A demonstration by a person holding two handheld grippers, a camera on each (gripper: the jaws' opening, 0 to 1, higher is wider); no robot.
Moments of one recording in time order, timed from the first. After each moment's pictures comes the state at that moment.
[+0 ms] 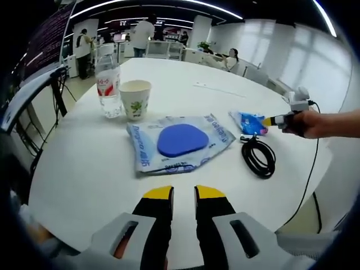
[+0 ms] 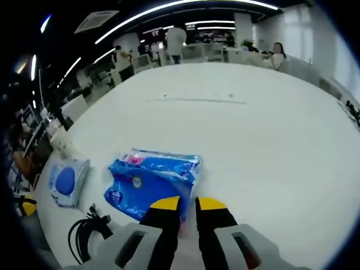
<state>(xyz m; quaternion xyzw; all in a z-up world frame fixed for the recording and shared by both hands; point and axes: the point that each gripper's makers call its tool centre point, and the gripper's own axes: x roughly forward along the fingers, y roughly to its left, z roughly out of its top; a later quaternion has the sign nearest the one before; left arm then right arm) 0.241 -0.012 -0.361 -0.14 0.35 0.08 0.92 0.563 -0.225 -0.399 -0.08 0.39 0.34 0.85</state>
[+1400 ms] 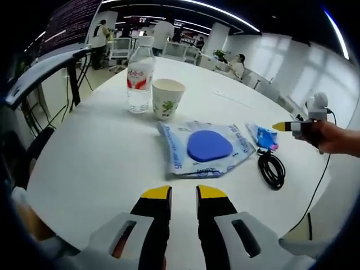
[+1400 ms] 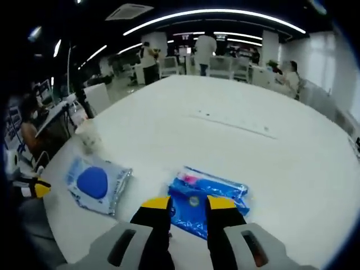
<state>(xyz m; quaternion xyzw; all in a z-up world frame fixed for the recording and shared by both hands) 0.222 0.038 -0.363 -0.20 0.33 0.12 0.92 0.503 -0.142 -0.349 -0.13 0.34 0.43 0.83</state>
